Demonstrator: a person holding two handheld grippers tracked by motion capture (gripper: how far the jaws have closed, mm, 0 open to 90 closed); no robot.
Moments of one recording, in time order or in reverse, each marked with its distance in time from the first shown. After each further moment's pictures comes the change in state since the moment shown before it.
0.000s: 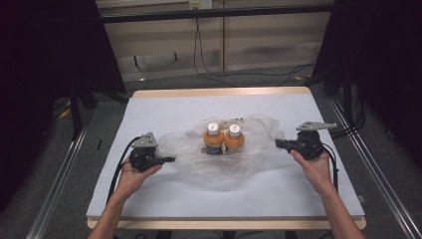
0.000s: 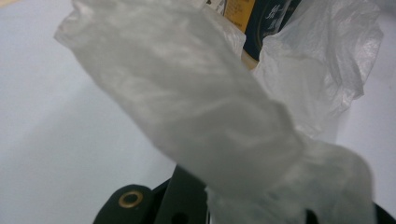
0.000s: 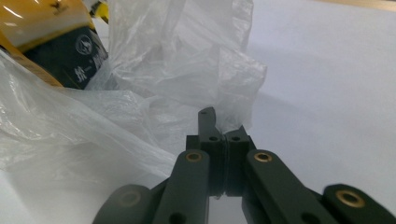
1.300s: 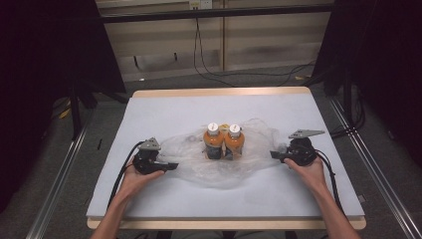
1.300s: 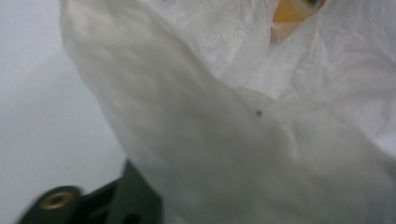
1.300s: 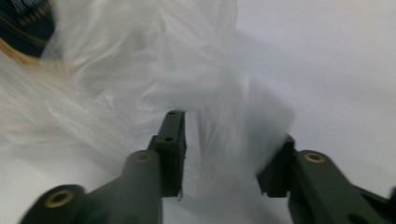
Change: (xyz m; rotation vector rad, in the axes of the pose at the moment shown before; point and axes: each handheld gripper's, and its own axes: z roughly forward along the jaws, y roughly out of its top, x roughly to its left) left arm 0.014 -0.026 0.018 0.083 0.016 -0.092; right arm -0.008 -0.029 0.028 0.108 -0.029 -0.007
